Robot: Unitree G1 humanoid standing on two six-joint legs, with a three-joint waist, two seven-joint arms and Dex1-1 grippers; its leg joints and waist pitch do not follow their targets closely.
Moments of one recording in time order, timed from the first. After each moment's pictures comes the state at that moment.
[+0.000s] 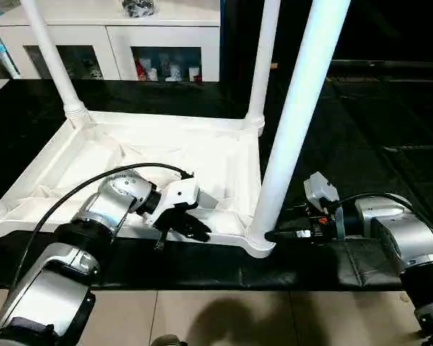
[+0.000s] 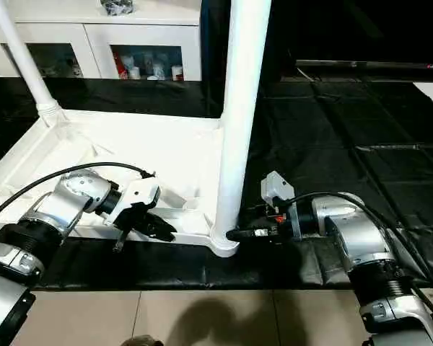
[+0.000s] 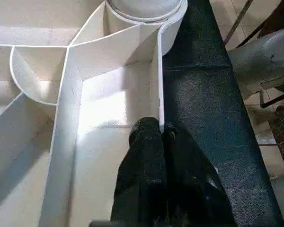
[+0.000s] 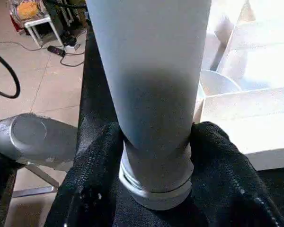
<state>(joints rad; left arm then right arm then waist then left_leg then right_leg) -0.75 0.40 -0.35 0.79 0.07 -0.07 -1.51 -0.45 -0.52 0.17 0.39 0.23 0.22 1.41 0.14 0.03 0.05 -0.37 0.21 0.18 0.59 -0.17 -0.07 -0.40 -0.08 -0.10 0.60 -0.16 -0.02</state>
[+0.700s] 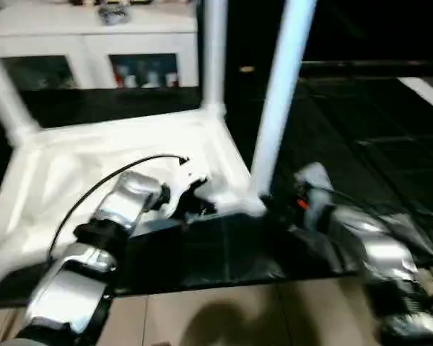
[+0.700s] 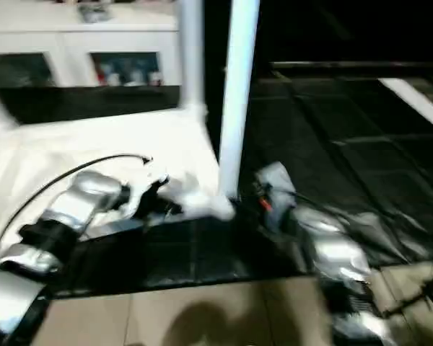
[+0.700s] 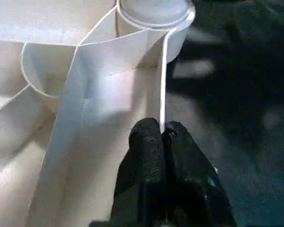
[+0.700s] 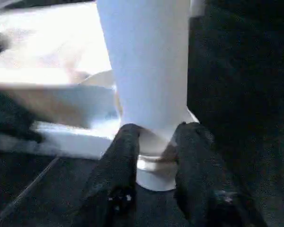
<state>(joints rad) -0.78 0.21 -0.20 0.81 0.09 0.32 -0.98 -0.47 -0.14 -0.04 0.46 0.15 0.36 0.58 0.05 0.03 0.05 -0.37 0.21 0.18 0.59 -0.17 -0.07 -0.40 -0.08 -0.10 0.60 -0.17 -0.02</state>
